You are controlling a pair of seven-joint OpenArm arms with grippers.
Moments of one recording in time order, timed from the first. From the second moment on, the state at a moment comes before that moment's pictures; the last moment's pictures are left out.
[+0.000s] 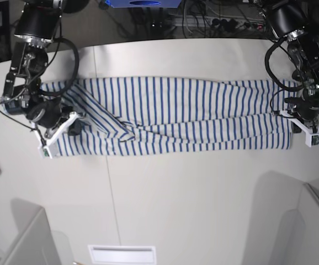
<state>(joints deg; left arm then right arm) 4.1 -14.9 -35.3 95.9 -13.0 -24.7 52.3 -0.1 11.3 14.4 99.6 33.9 16.7 -70.8</state>
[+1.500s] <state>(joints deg) 1.6 -19.7 -37.3 65.7 -36.8 -30.0 47.1 -4.6 9.1 14.6 99.8 33.8 16.7 -70.4</state>
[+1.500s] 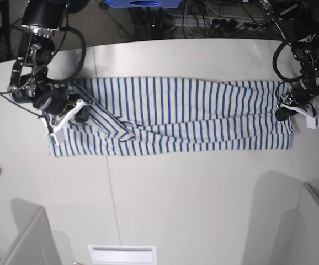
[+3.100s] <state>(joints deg) 9.7 -10.8 -7.2 98.1 -15.8 -24.2 43.8 -6.2 7.9 14.6 99.9 33.8 16.7 -70.4</state>
